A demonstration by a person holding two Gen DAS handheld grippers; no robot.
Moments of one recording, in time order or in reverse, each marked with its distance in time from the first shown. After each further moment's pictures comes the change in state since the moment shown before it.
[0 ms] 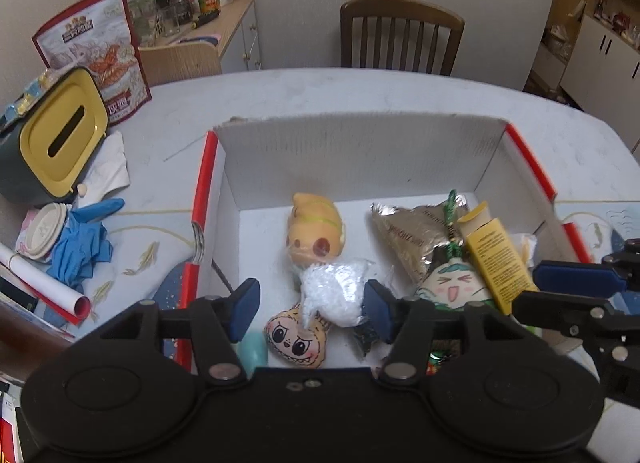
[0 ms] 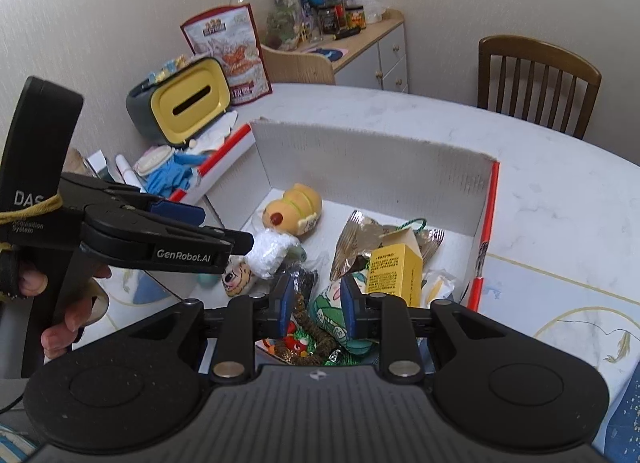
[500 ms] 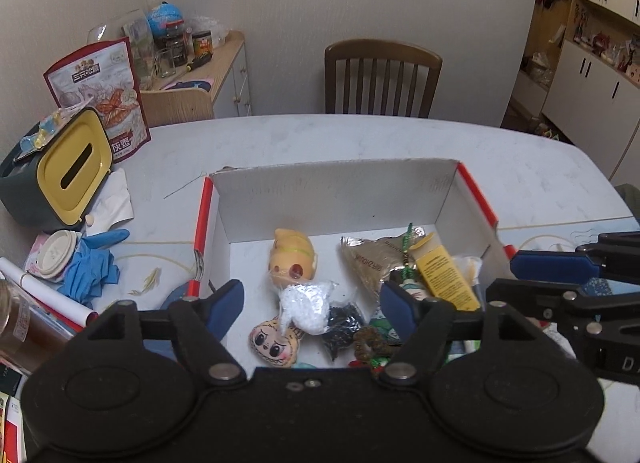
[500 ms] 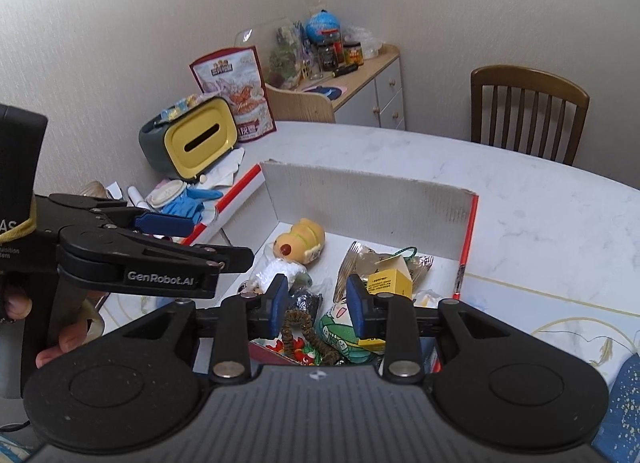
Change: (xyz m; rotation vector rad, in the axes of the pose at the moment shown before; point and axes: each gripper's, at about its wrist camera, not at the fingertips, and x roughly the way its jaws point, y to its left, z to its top) left arm -0.053 -0.012 -0.006 0.004 -0.115 -0.033; right arm -0.044 0.004 0.001 0.010 -0.100 0.002
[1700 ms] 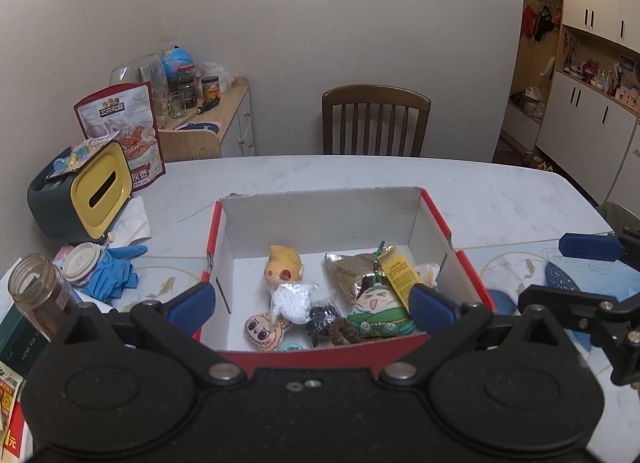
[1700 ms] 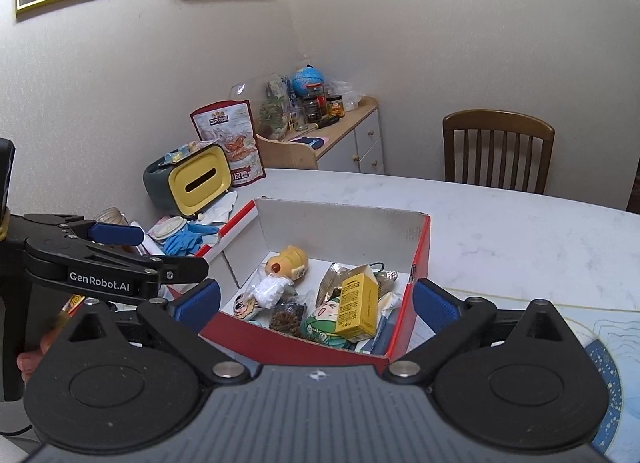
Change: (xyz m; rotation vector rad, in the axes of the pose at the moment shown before) left arm -0.070 -0.020 -0.033 -0.002 -0.140 0.011; right arm -0.074 -0.003 -0.038 0.012 -0.169 -0.043
